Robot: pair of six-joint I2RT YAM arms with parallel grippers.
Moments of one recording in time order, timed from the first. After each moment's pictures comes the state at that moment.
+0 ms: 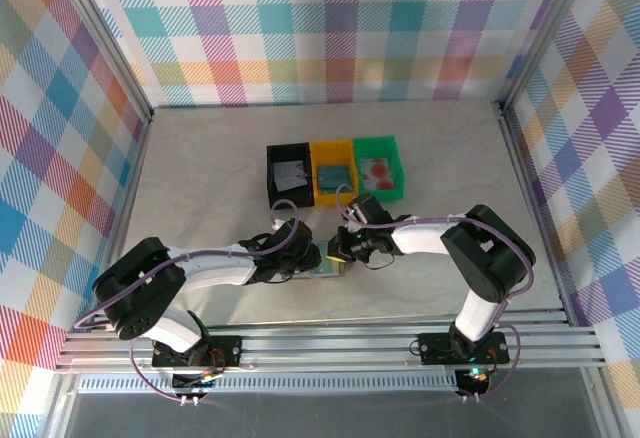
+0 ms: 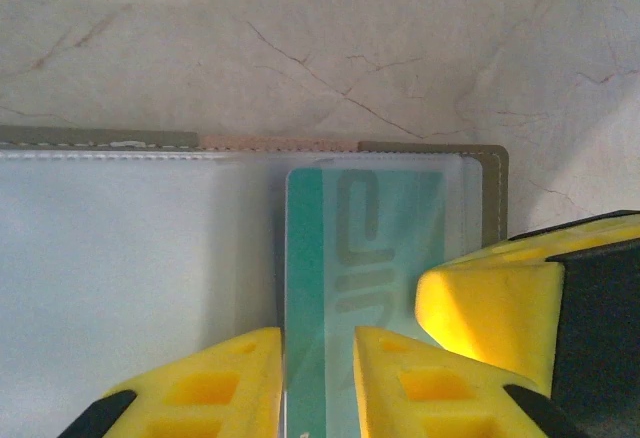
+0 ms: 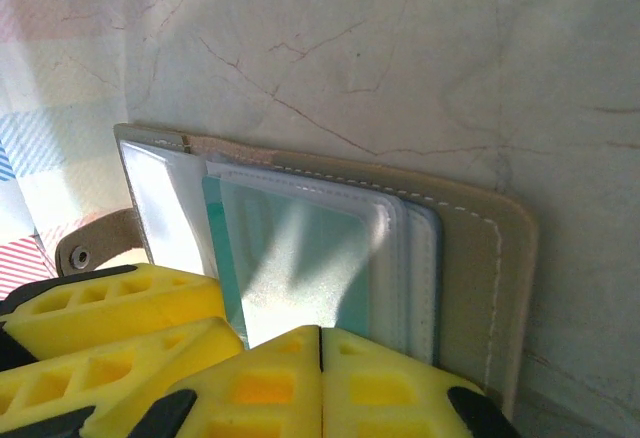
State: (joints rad) left arm -0.86 1.49 0.62 -0.05 -0.02 -1.01; right arm 0.71 1.73 0.77 -0.01 -0.53 0.91
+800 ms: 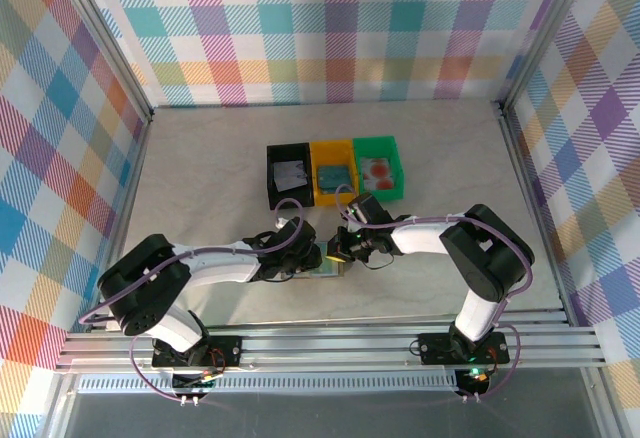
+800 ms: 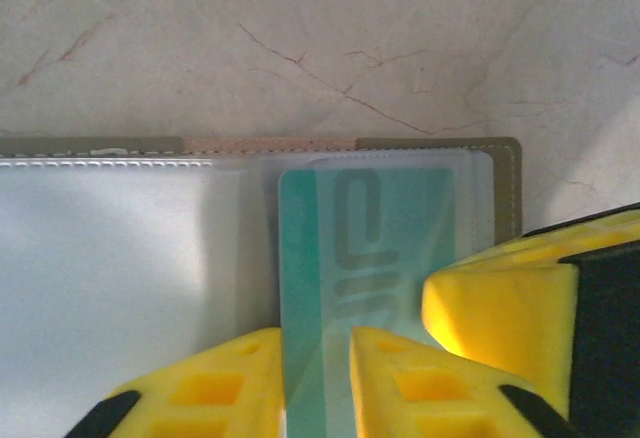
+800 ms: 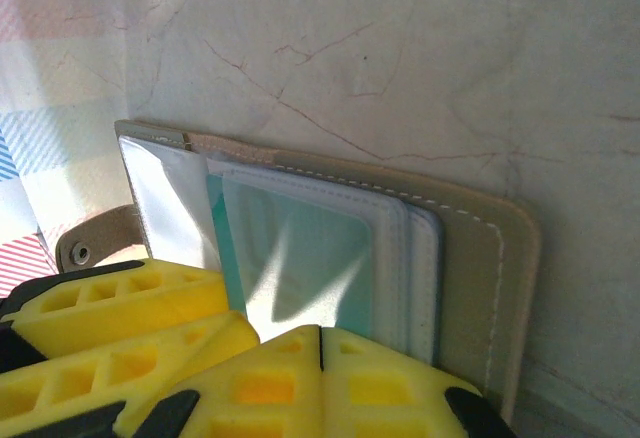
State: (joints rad) left arm -0.87 1.53 0.65 -0.08 -0.02 -0.96; right arm 0.71 1.73 0.77 0.01 -0.53 0.91
